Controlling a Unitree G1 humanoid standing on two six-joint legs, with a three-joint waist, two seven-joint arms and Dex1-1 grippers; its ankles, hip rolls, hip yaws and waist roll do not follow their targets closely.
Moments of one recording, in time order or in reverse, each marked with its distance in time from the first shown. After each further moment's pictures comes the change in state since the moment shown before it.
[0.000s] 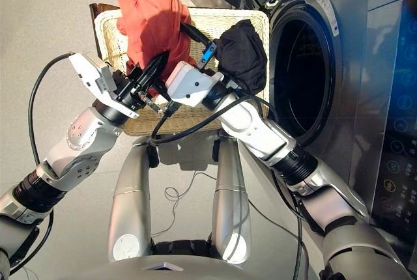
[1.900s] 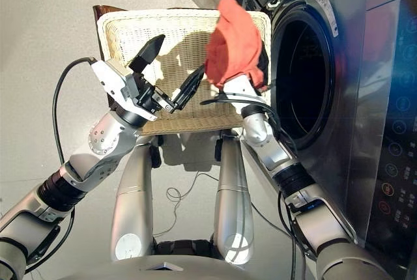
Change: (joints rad) left arm -0.032 -0.150 -0.042 0.008 0.182 -0.051 0.090; right arm 0.204 0.117 -0.390 0.548 -0.106 -0.012 -0.509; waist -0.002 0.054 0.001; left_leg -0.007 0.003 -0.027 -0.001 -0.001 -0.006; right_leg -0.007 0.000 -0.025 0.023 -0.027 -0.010
